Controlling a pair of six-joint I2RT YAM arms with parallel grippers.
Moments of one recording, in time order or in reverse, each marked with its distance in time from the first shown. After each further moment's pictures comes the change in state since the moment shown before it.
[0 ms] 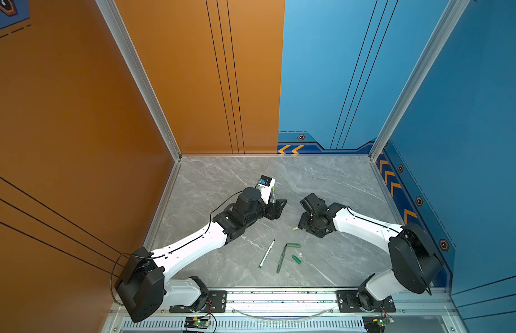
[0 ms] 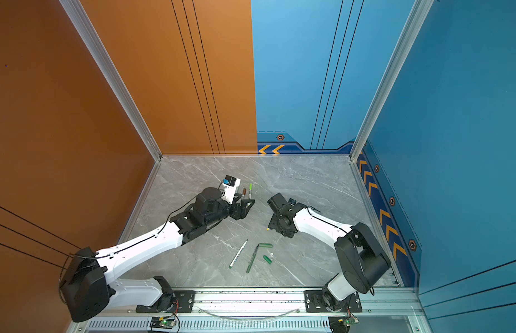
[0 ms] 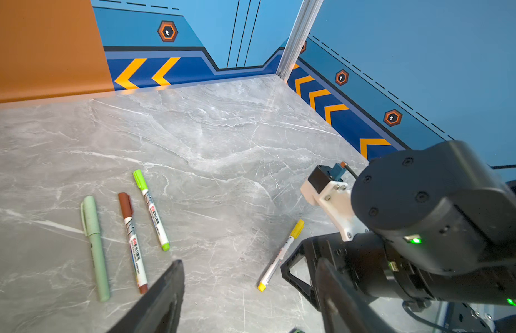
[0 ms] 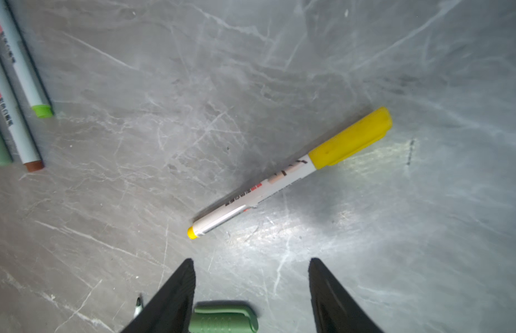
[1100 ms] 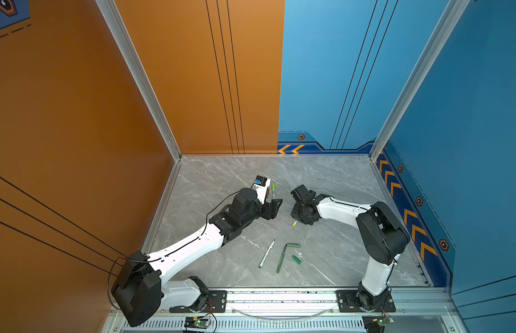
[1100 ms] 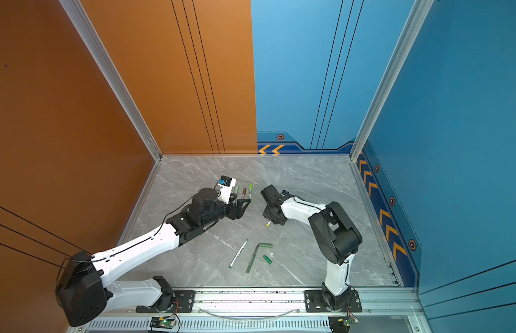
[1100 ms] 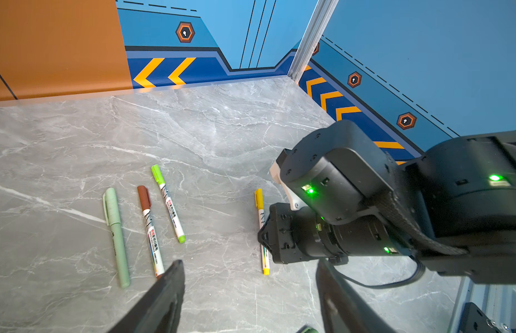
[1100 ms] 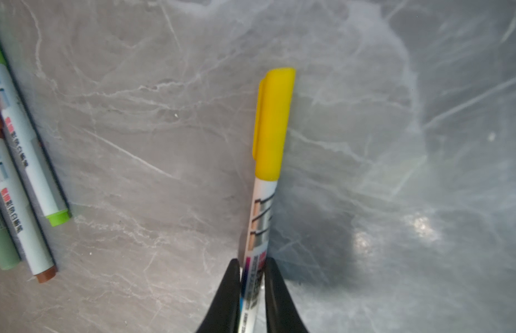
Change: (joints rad) left arm 0.028 -0.036 -0.025 -0.011 -0.014 -0.003; right arm -0.040 0.297 0.200 0.138 0.034 -0.031
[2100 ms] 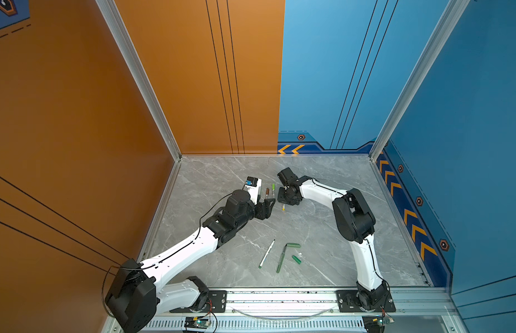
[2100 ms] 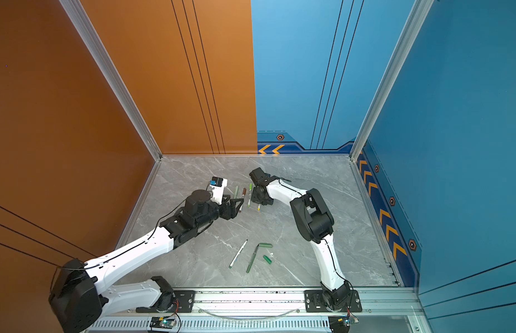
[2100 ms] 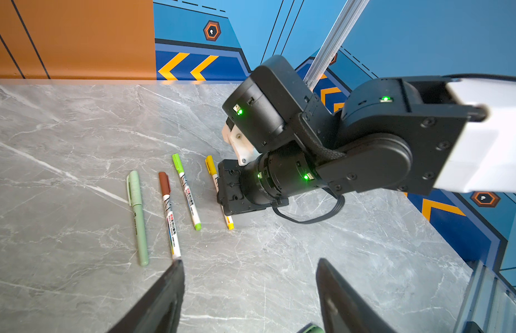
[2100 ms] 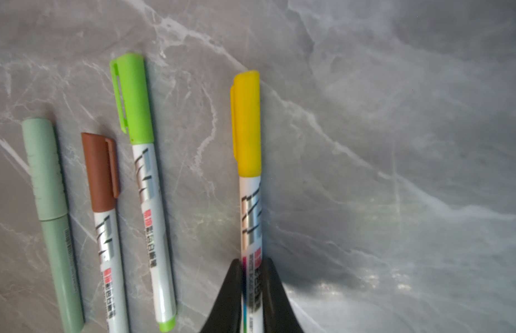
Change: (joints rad) left arm 0.050 -0.062 -0.059 -0.008 -0.007 -0.063; right arm -0.021 0.359 0.537 -0.151 -0.055 -0.282
